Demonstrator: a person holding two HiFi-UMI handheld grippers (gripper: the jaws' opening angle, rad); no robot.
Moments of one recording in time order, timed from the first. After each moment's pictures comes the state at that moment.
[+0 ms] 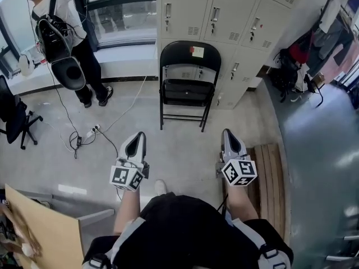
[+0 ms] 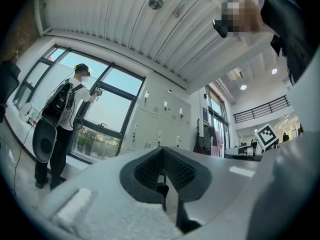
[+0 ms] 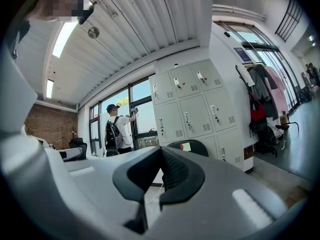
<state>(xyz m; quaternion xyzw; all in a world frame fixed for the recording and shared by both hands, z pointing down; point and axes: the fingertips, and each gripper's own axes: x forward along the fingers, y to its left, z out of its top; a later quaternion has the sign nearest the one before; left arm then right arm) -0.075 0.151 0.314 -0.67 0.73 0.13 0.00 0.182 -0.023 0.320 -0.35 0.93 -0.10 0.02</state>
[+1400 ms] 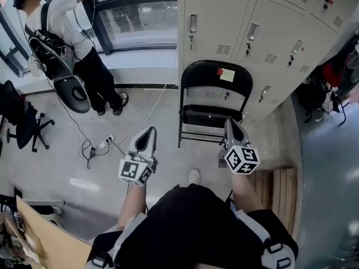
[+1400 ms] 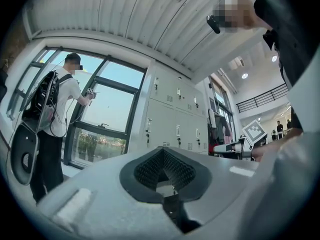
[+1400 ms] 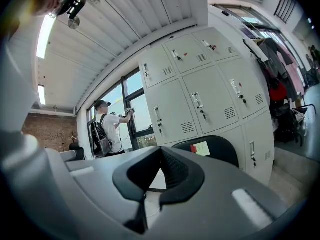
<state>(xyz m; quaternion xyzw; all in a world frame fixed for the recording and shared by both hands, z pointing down) -0.247 -0.036 0.325 -0.67 0.74 0.09 0.00 -0.040 -0.233 0.352 -0.32 0.94 -0.15 0.00</state>
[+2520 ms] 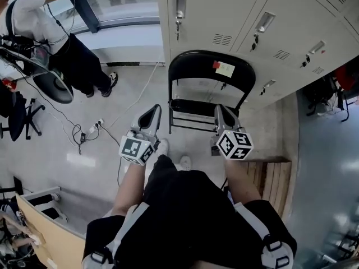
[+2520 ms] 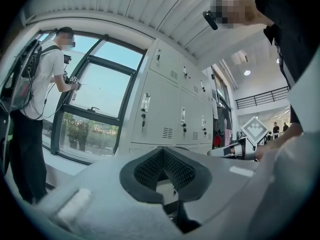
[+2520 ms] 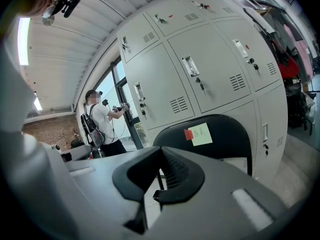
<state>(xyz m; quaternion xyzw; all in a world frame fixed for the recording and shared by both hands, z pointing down) -0.275 -0.214 0.381 -0.69 0.72 0.06 -0.05 -0.106 -0.356 0.426 -0.28 0.93 -0.22 -0.07</state>
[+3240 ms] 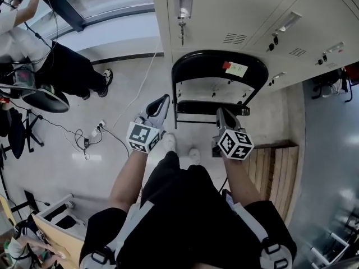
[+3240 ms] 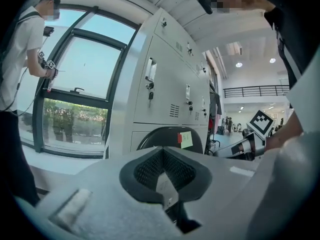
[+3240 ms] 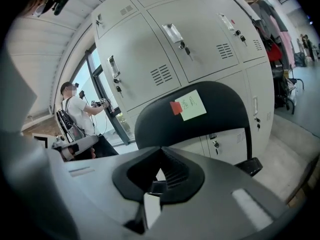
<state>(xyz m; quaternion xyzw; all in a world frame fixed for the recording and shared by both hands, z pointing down) -0.339 -0.300 0.452 -0.74 0.66 -0.02 -0.10 -0.147 -0.372 0.511 -0.35 0.87 -0.30 -0.14</state>
